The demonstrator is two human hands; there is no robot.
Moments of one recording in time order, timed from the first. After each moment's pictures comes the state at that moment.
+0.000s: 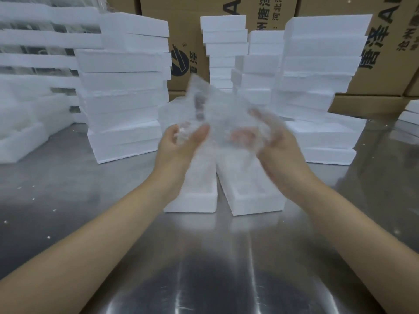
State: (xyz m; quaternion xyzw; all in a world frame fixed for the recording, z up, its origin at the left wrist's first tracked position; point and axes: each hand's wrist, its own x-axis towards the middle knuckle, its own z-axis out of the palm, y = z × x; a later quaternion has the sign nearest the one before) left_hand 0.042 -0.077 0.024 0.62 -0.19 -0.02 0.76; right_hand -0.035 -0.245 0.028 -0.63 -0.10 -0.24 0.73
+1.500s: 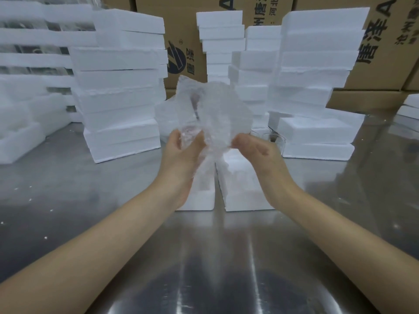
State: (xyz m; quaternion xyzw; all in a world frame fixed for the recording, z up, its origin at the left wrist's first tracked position) left_hand 0.024 -0.087 0.020 0.58 -0.19 -0.07 0.79; right_hand -0.051 -0.218 0.023 -0.76 -0.08 -0.27 0.59
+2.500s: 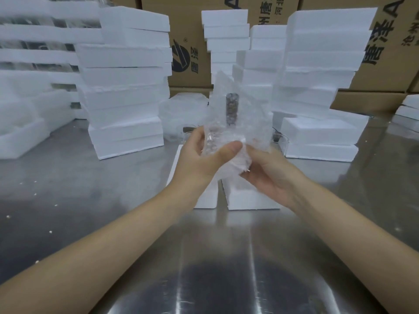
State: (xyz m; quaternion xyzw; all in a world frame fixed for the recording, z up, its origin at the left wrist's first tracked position) left_hand 0.014 -0.093 0.010 0.57 -0.31 -0.05 0.75; right_hand -0.040 -0.229 0.022 -0.59 0.00 -0.10 0.80
